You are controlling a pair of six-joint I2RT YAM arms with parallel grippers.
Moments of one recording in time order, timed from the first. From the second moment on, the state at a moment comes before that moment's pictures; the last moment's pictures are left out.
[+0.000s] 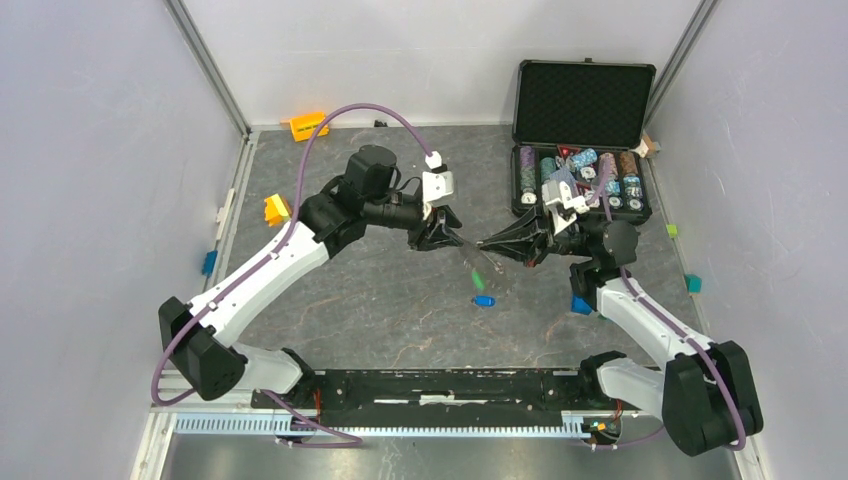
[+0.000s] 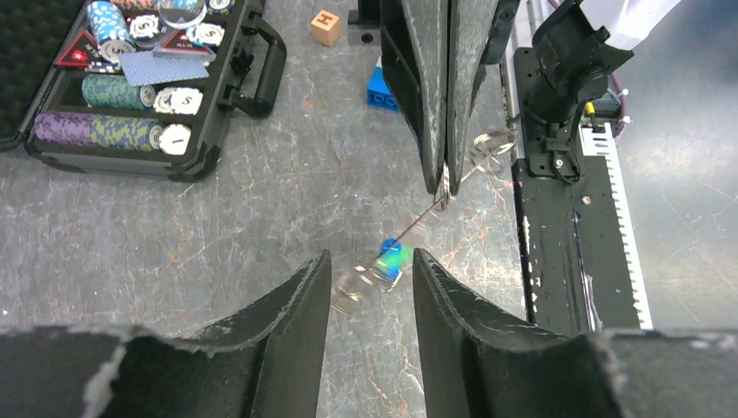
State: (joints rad) left arm -0.71 1.36 1.33 -0.44 0.75 0.37; right arm 0.30 1.10 0.55 1.11 -1.21 0.54
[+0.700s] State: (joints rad) left arm -0.73 1.41 1.32 -0.41 0.90 0.37; right arm 0.32 1.07 0.52 1.01 -1.21 0.41
